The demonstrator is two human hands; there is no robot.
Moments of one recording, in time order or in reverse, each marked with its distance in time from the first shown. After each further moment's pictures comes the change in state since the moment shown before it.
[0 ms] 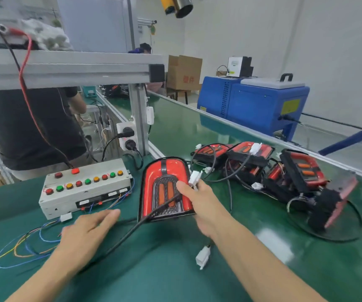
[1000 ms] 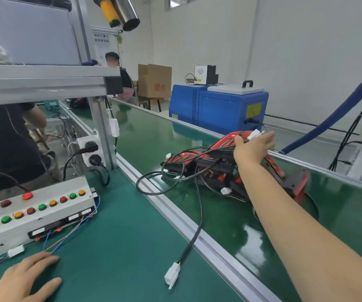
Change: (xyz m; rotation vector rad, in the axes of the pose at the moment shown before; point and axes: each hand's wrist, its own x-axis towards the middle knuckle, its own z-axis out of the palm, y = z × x) left_hand 0.051 -0.144 -0.004 0.371 -0.106 0.191; right_hand 0.062 -0.120 -0.158 -0.437 1.059 -0.340
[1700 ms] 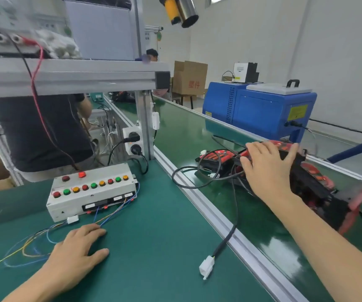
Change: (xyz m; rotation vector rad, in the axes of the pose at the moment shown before) left_hand -0.024 0.095 -0.039 0.242 -0.058 -0.060; right_hand -0.072 0.014 -0.004 -0.754 -0.199 -0.894
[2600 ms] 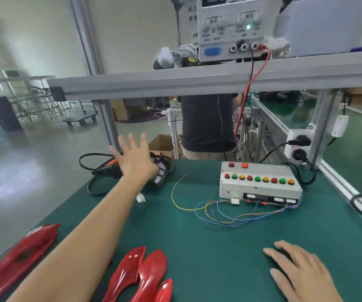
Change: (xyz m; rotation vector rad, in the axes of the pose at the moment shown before) left_hand -0.048 -0.168 -0.150 0.304 0.468 -0.915; right_hand -0.165 -0.208 0.028 0.556 -0.249 -0.755
